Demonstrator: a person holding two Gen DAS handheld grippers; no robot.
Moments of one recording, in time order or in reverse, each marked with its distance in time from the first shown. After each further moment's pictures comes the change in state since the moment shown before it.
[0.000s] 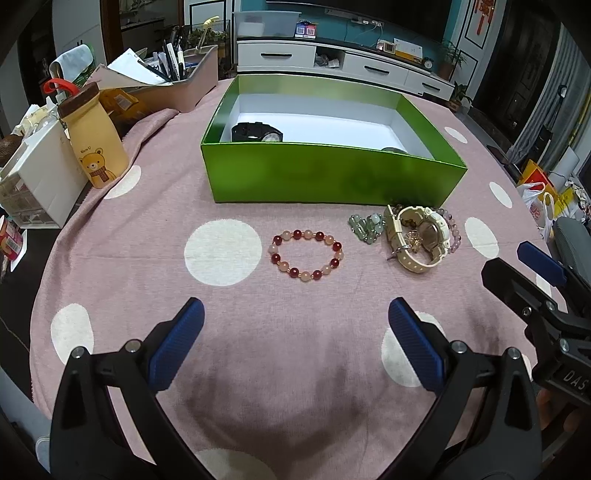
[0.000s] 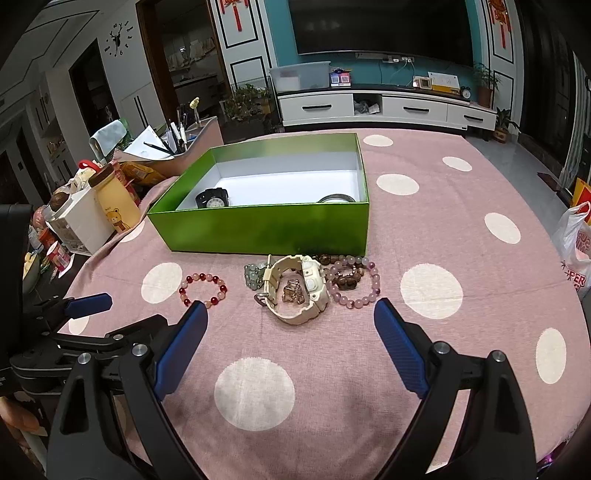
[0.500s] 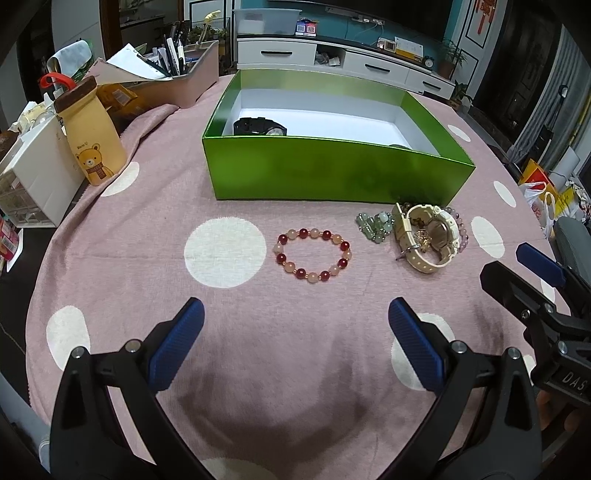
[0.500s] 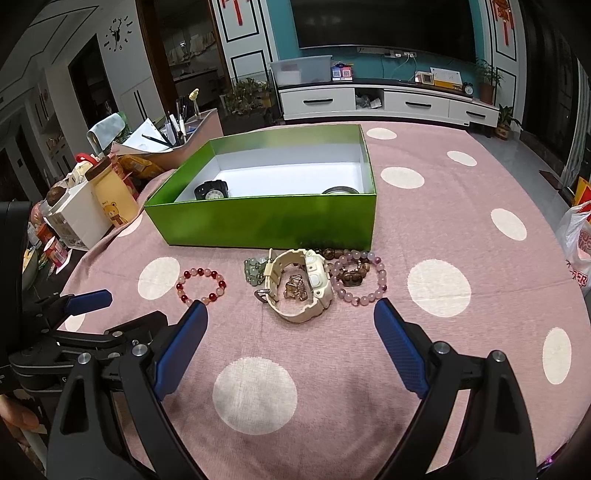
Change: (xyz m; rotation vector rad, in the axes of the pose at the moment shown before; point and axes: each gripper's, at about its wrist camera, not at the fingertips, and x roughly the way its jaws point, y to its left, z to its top) left arm 0.010 0.004 -0.001 0.000 0.005 -0.002; right arm 0.013 0.001 -0.001 -0.005 0.024 0.001
